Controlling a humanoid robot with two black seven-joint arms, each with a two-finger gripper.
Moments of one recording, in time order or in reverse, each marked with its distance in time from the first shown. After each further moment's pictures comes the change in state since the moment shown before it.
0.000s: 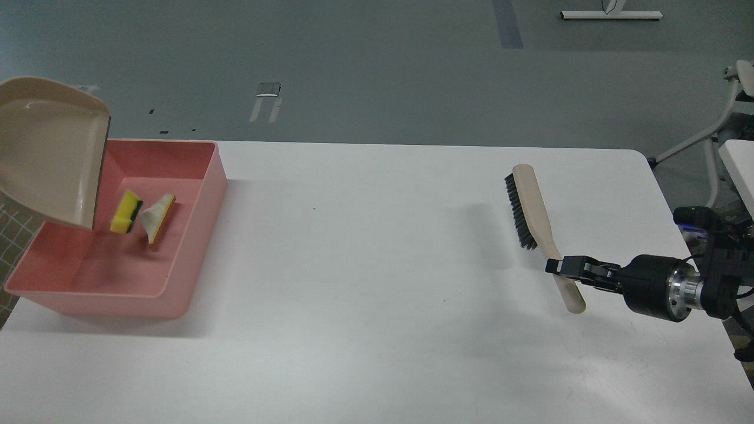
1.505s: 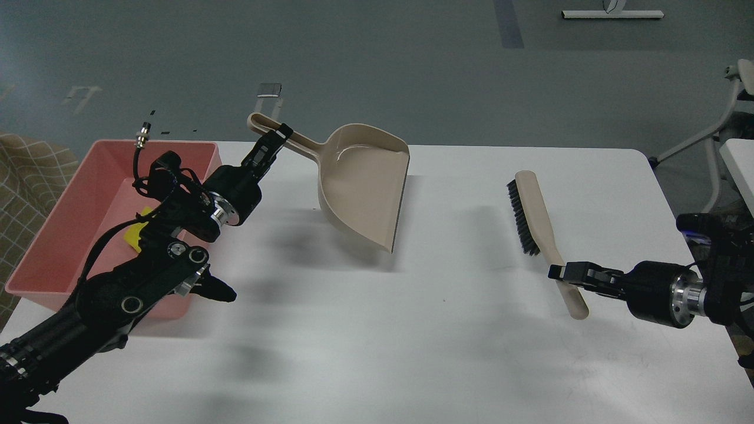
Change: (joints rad) left arm -0.654 -0.752 0.817 -0.046 -0.067 0.261 0.307; right arm -0.023 -0.006 0.000 -0.005 -0.005 -0.001 0.015
